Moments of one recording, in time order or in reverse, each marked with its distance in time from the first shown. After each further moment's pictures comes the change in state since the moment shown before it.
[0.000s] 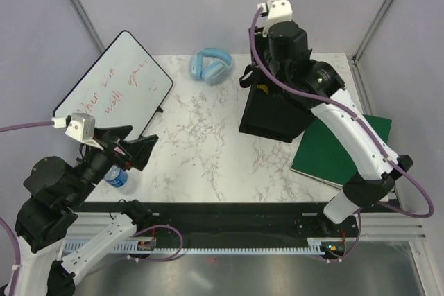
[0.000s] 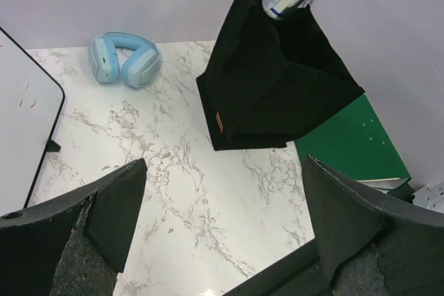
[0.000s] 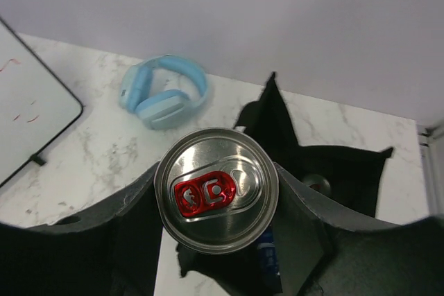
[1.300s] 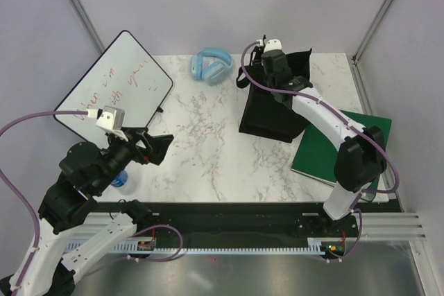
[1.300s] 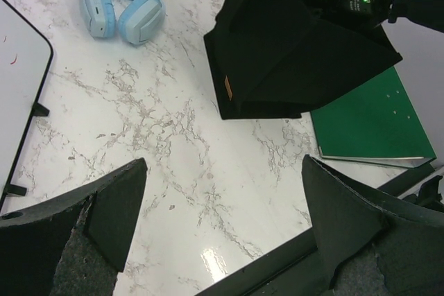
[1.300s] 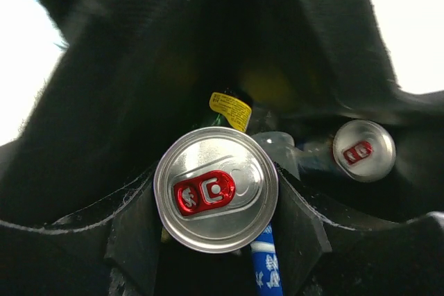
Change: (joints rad) left arm 0.000 0.045 -0.144 0.043 0.005 -0.030; right arm -0.261 0.071 -0.565 0.336 -0.196 0.079
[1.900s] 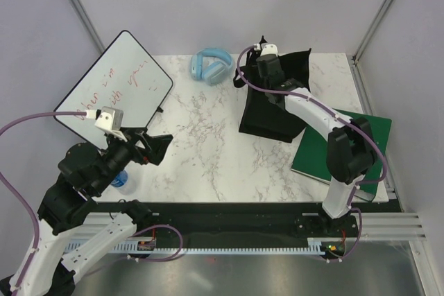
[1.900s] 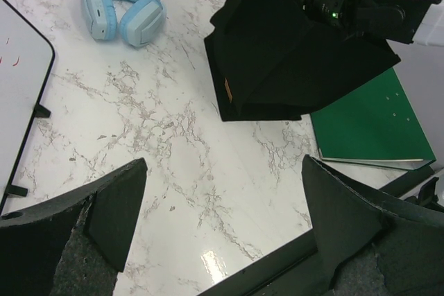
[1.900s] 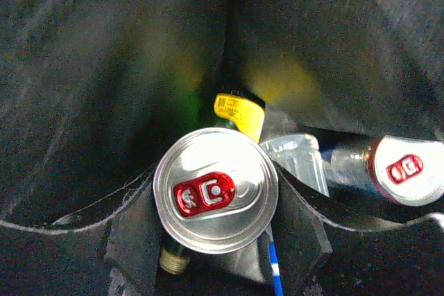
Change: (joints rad) left arm 0.000 -0.006 -0.002 0.002 -0.005 -0.001; right arm -0.005 0.111 -0.026 0.103 0.002 0.049
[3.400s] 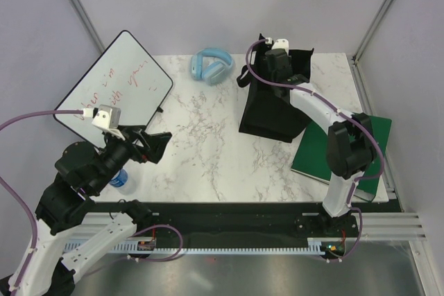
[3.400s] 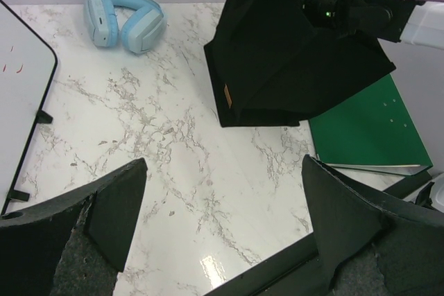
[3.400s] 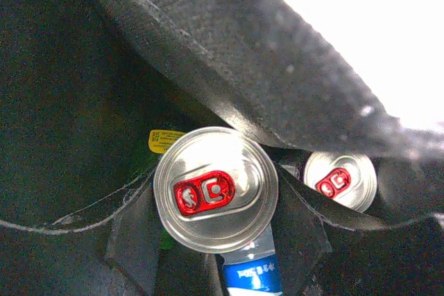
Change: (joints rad) left arm 0.000 0.015 0.031 0.000 -0.006 0.000; right arm -0.079 0.046 0.045 0.027 0.090 -0.015
